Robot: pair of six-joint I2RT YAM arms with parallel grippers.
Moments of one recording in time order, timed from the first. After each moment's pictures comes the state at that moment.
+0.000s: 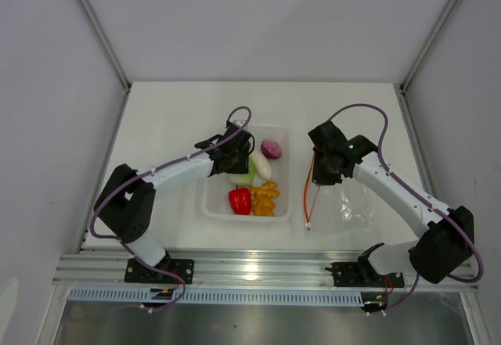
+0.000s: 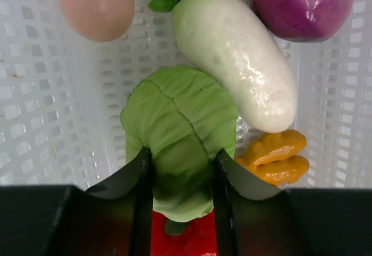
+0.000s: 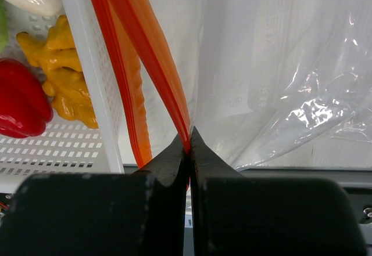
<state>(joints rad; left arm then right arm) -0.68 1.65 1.11 -0.42 -0.18 -0.54 0.58 1.34 1.18 -1.00 0.15 0.65</state>
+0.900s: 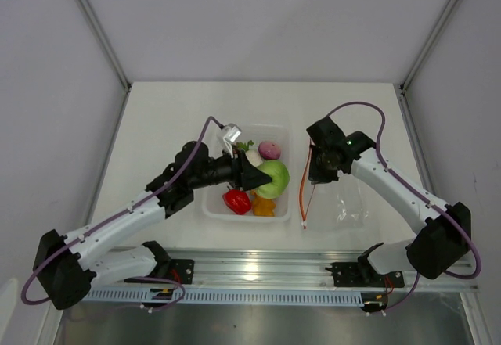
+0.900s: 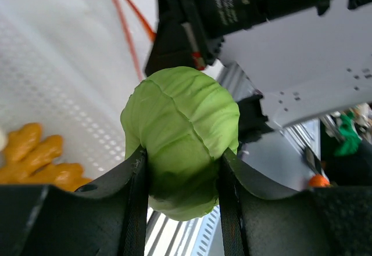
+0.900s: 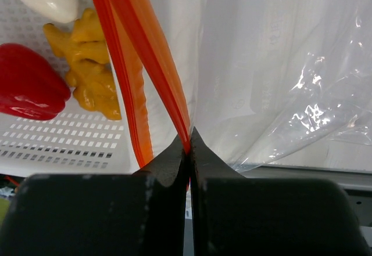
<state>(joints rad) -0.74 1.04 0.78 0.04 0.41 -0.63 0.58 1.38 1.23 -1.01 0.10 0.65</state>
